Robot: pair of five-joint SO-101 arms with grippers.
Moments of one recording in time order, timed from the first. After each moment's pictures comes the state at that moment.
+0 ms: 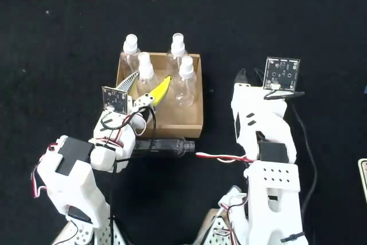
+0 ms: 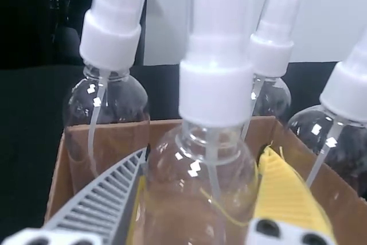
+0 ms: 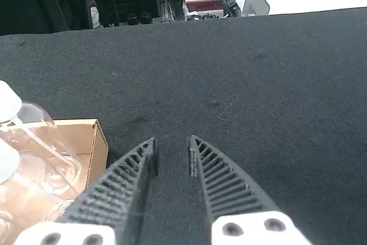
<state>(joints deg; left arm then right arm) 11.2 11.8 70.7 -71.5 4.7 5.1 -56.2 69.9 19.9 -0.7</state>
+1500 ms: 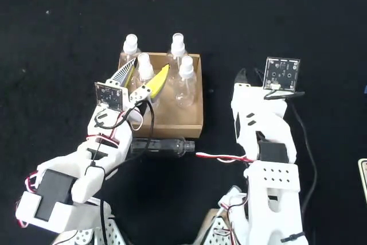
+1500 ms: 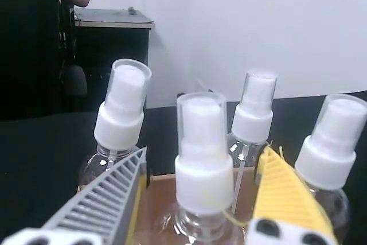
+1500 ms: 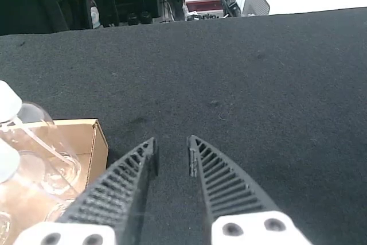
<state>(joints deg) 10.6 -7.8 74.4 -61.7 2.6 5.1 -56.2 69.9 19.9 -0.7</state>
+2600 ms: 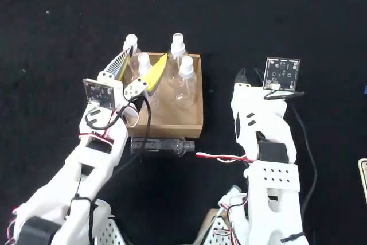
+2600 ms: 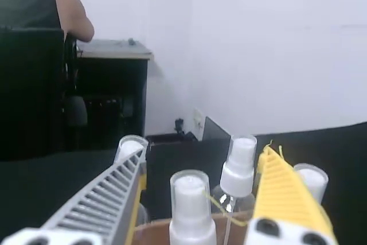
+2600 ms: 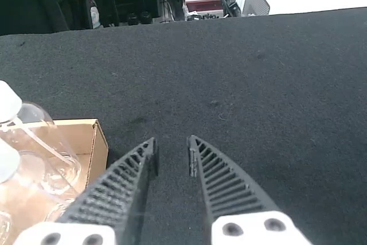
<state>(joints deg) 10.6 -31.5 75.9 -44.4 2.6 5.1 -56.2 69.9 19.9 -0.7</state>
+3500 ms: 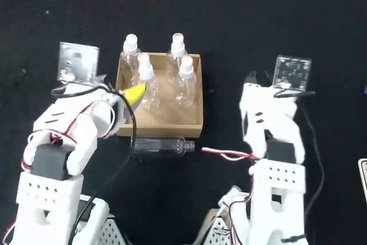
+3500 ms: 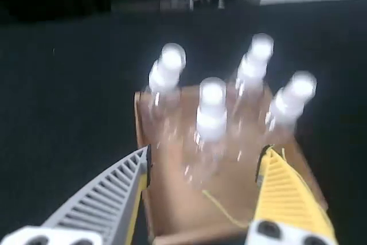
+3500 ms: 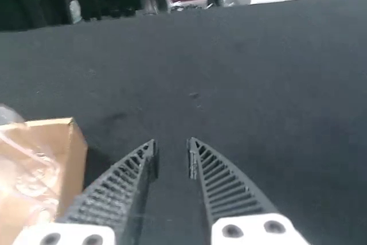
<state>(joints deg) 6.3 -62.2 40.9 59.2 -1.4 10.0 -56.2 65.3 27.9 -0.7</state>
